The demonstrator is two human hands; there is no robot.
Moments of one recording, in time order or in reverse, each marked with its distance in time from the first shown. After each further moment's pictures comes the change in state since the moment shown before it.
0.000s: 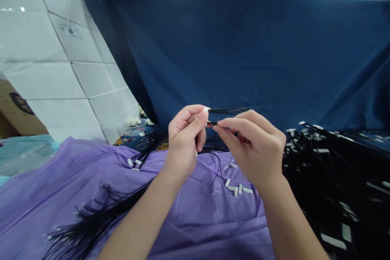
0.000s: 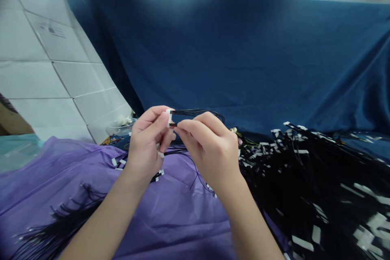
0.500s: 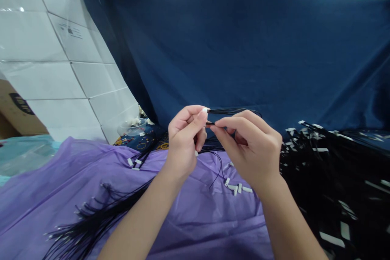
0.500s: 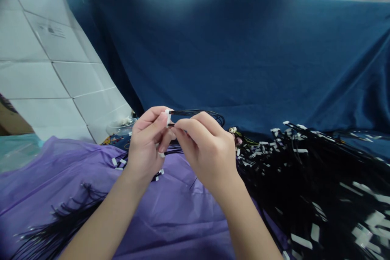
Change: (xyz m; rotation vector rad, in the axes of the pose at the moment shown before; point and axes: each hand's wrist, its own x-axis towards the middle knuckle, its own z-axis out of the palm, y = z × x) left_hand 0.000 0.001 0.001 -0.059 0.022 -0.034; right_hand 0.001 -0.006 0.001 0.005 -0.028 0.035
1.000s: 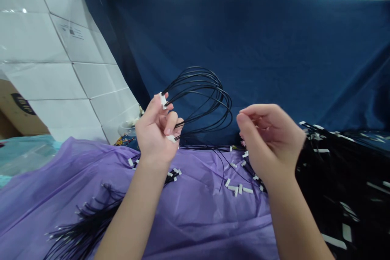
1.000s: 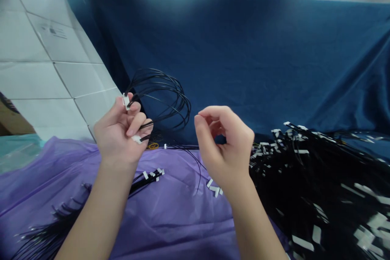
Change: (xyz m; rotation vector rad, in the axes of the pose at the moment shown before) left_hand 0.021 0.032 -0.026 -0.258 0.185 -0.016; right_hand 0.003 0.000 -0.011 0.265 0.123 0.404
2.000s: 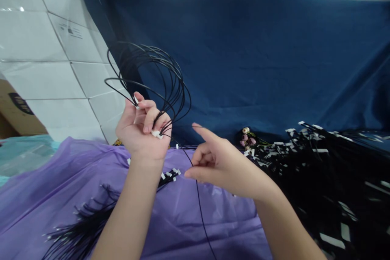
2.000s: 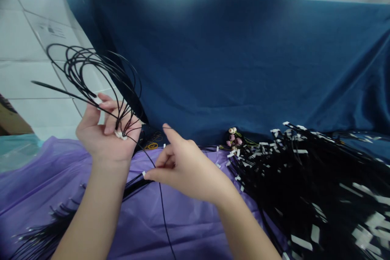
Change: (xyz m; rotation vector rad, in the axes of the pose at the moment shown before) left_hand 0.008 0.010 -0.019 -0.185 -0.042 0.119; right_hand -0.020 0.000 0.020 0.398 -0.922 0.496
